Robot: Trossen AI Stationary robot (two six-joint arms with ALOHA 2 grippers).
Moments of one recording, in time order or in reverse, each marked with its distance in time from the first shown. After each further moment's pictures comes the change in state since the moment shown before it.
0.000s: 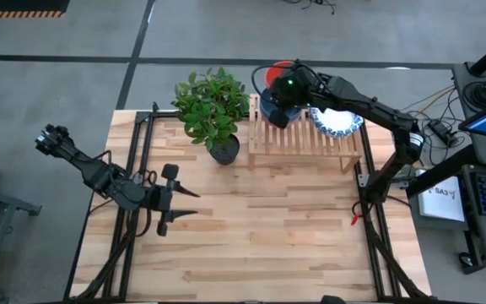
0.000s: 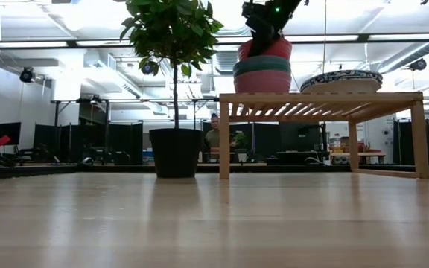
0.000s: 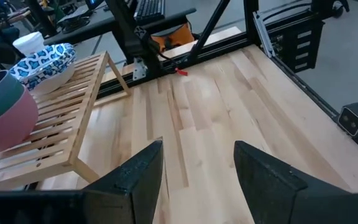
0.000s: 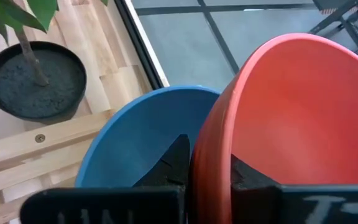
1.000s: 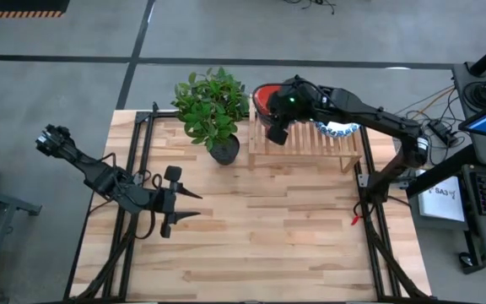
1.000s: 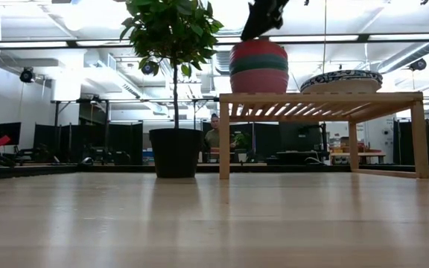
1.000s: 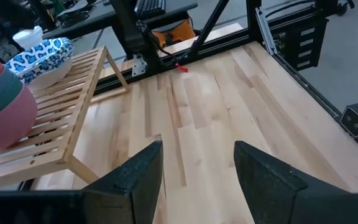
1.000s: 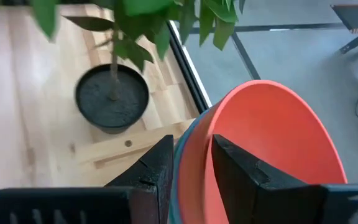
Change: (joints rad) left arm 0.000 0.037 0.000 0.020 -0.010 -0.020; right arm 0.161 -0.050 -0.001 -0.023 0.001 0.100
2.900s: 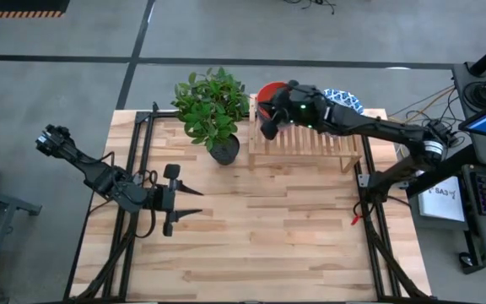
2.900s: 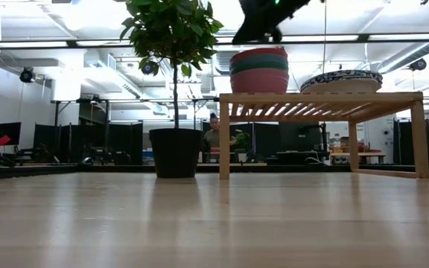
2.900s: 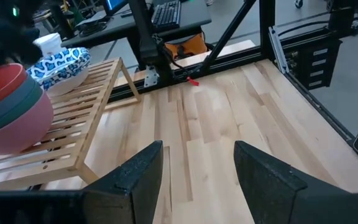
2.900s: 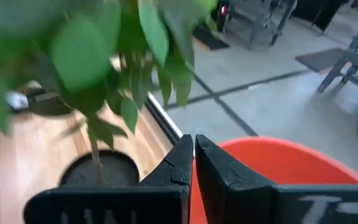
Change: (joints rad) left arm 0.000 0.000 0.000 0.064 -0.050 -0.010; right arm -0.035 -0.134 -0.419 0.664 0.019 0.104
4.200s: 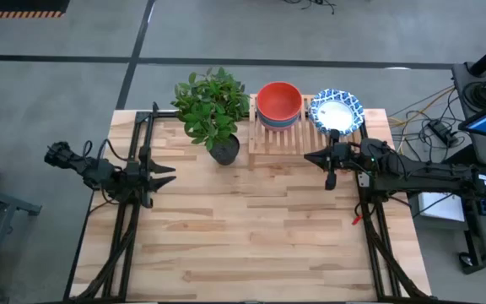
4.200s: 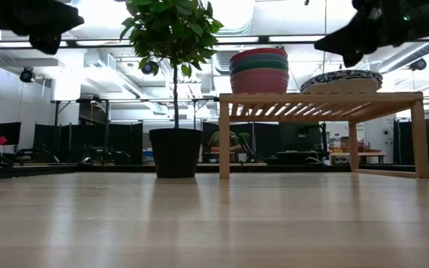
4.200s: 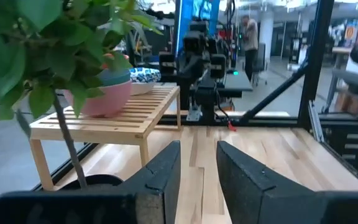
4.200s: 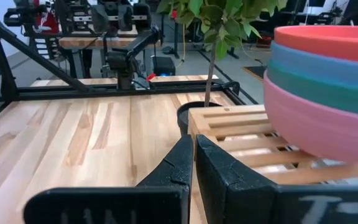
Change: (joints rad) left arm 0.120 -0.809 -0.583 0.175 -0.027 -0.018; right arm 0.141 -0.892 -0.964 0.298 -0.259 0.015
